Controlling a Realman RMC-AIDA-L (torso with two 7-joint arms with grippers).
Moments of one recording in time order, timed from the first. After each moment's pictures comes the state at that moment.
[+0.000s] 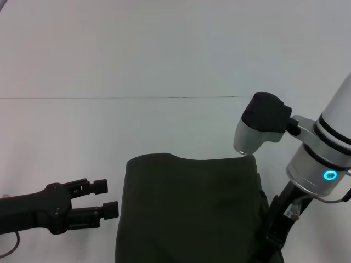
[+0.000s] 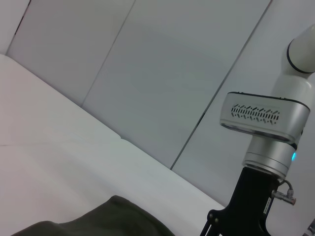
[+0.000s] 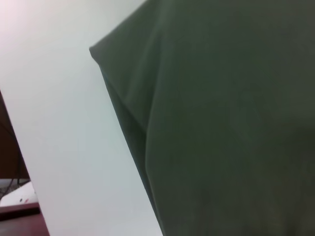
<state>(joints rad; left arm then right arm) -0.47 -2.03 0.45 0.63 2.10 1.86 -1.54 0.90 2.08 -1.33 -0.95 -2.55 -1.74 2.36</state>
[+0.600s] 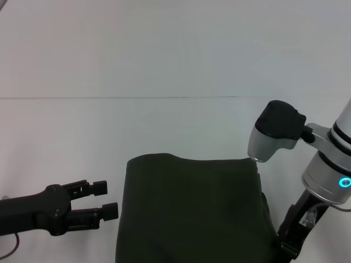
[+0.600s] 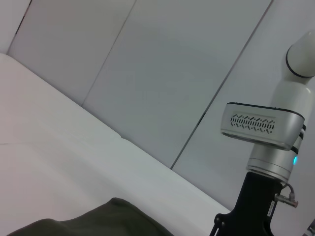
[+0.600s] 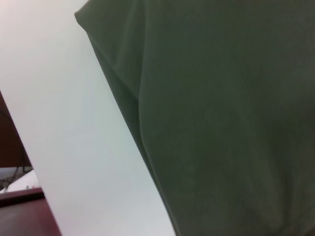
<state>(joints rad) -0.47 -2.03 0.45 0.63 2.10 1.86 -1.54 0.88 2.09 -1.28 -0.95 -2.63 -1.80 2.36</state>
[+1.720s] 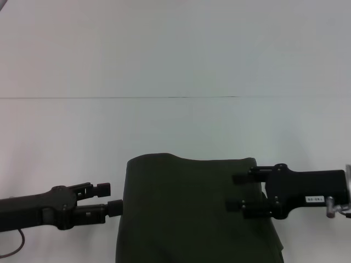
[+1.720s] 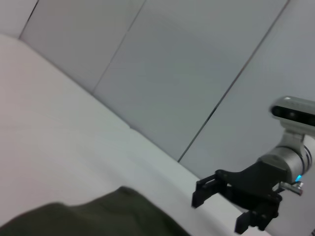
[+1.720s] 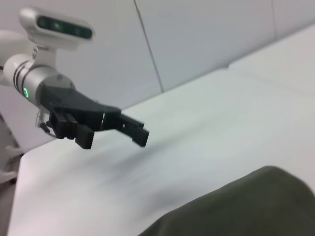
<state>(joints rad) -0.49 -2.04 0.47 0.63 2.12 1.81 -1.63 0.55 2.09 -0.79 -0.76 -2.04 -1.60 1.51</state>
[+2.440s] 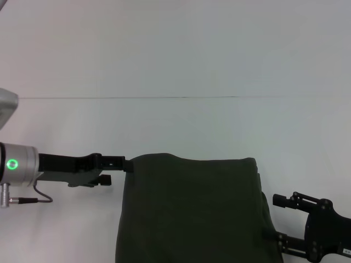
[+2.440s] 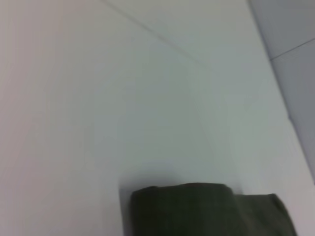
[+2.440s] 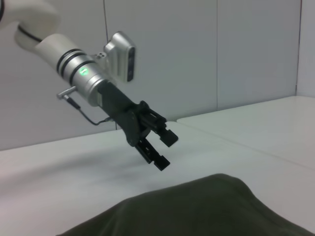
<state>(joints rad) -0.71 -1.95 0.72 0.49 2.21 1.34 -2.42 0.33 2.09 -0.65 -0.56 -1.91 -1.60 0.94</state>
